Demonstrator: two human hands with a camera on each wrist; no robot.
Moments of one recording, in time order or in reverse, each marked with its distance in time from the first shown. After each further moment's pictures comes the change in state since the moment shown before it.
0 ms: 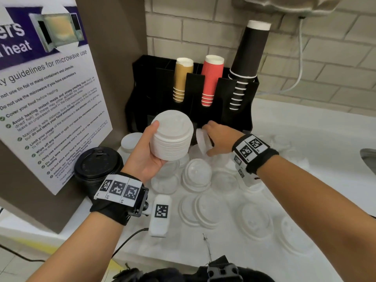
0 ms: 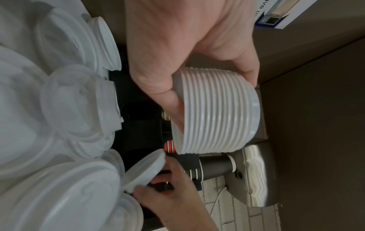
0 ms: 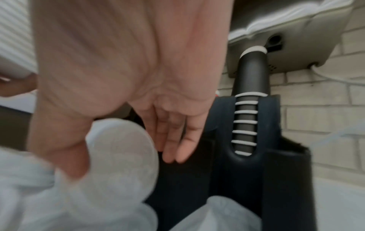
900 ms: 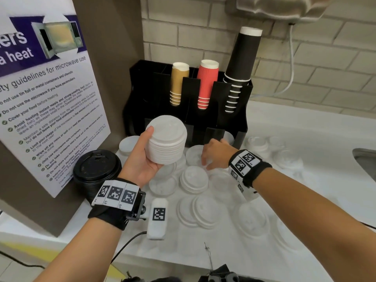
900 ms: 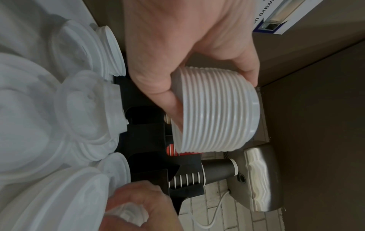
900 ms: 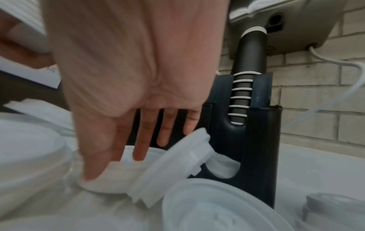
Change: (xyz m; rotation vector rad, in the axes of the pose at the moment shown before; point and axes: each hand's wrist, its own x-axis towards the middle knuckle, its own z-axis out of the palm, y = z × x) left_hand 0.000 -0.005 -0.013 0.017 -0.036 0.033; right_hand -0.021 -0.011 0.026 -0.285 -0.176 -0.085
